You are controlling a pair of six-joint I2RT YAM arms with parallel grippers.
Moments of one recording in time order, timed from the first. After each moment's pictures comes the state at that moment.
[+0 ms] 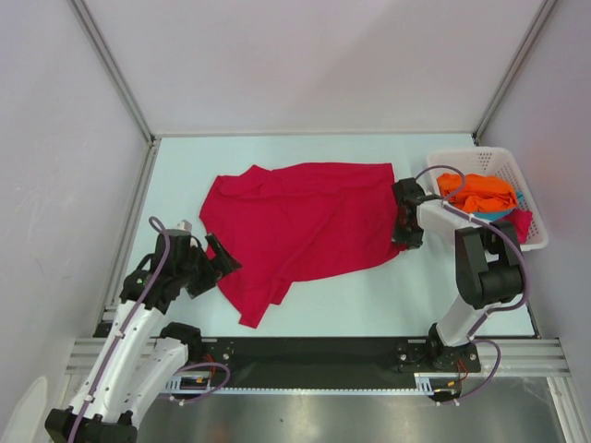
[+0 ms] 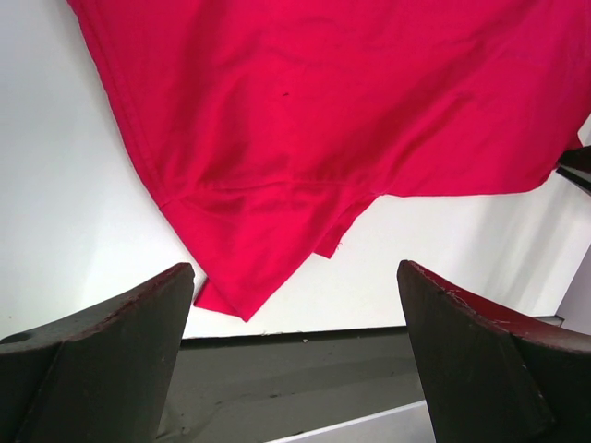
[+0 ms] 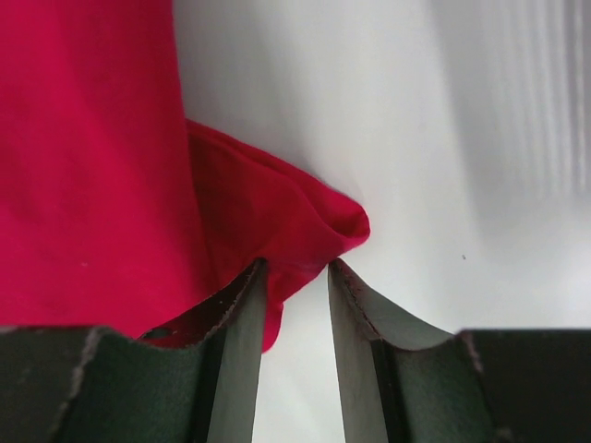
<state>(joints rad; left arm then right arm) -0.22 0.67 0.67 -0.89 0.14 -0.78 0.22 1.69 0.99 -0.57 0.26 0.50</state>
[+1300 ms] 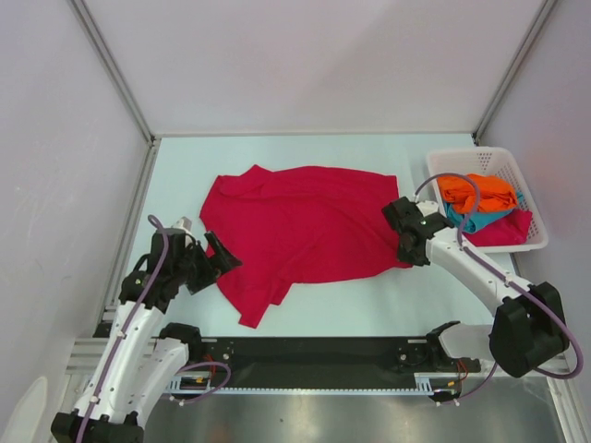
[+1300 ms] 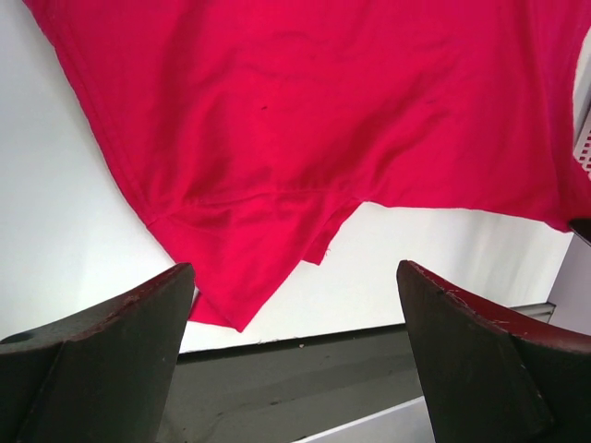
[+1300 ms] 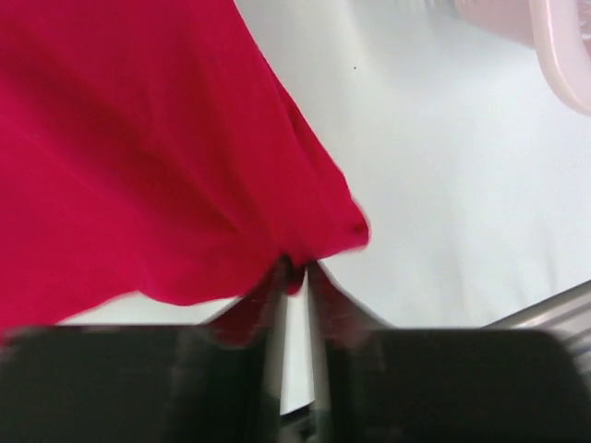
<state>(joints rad) -0.16 0.66 0.66 -0.85 0.22 -0.71 0.45 1.28 0.91 -0.91 0.48 0.68</state>
